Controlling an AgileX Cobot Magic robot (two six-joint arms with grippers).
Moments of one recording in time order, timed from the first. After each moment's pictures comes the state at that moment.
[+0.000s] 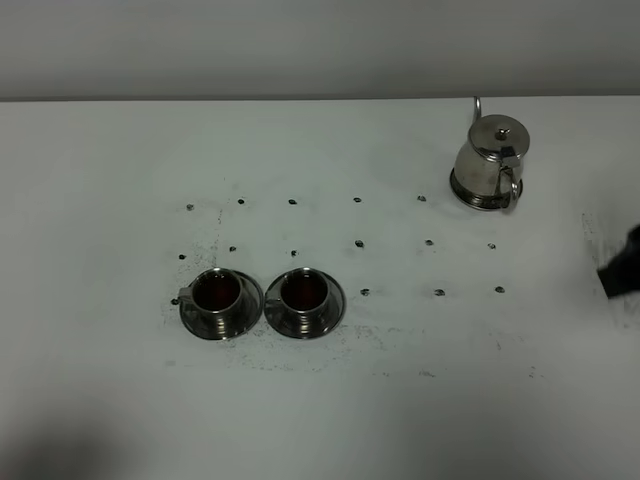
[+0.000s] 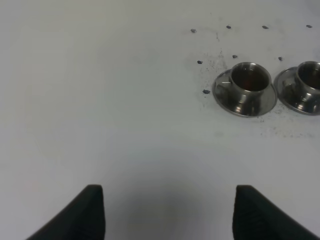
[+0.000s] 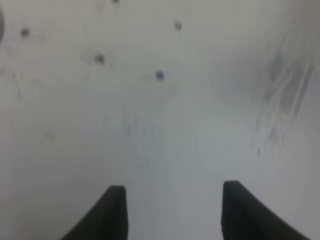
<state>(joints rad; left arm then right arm) 0.06 0.00 -0.51 -0.12 1.08 0.12 0.14 1.09 -0.93 0.06 1.04 -0.13</state>
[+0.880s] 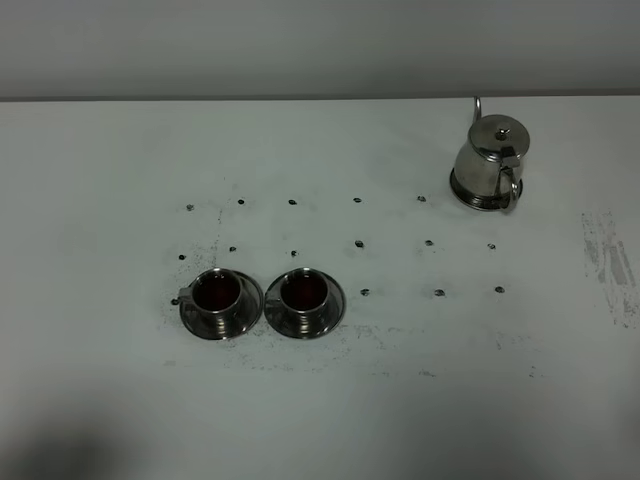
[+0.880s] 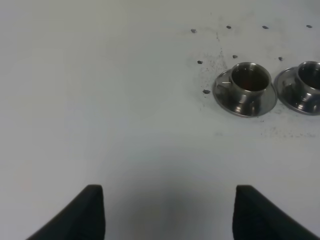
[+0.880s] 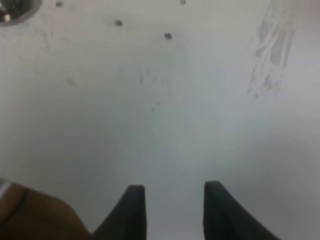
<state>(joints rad) 0.06 0.00 -0.51 -0.12 1.08 0.12 0.14 0.25 -0.53 0.05 1.11 -0.10</state>
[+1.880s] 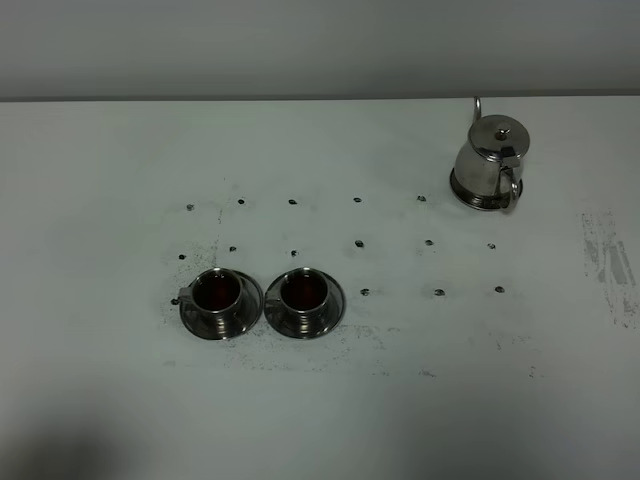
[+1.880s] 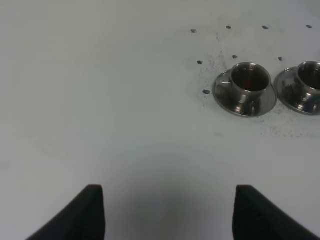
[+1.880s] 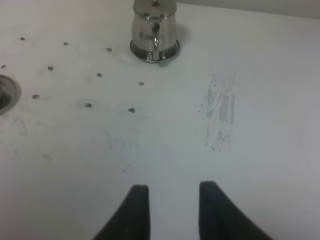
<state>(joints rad) 0.06 0.00 -0.51 -0.12 1.08 0.12 0.14 -0.01 -0.52 -0.04 1.11 0.02</state>
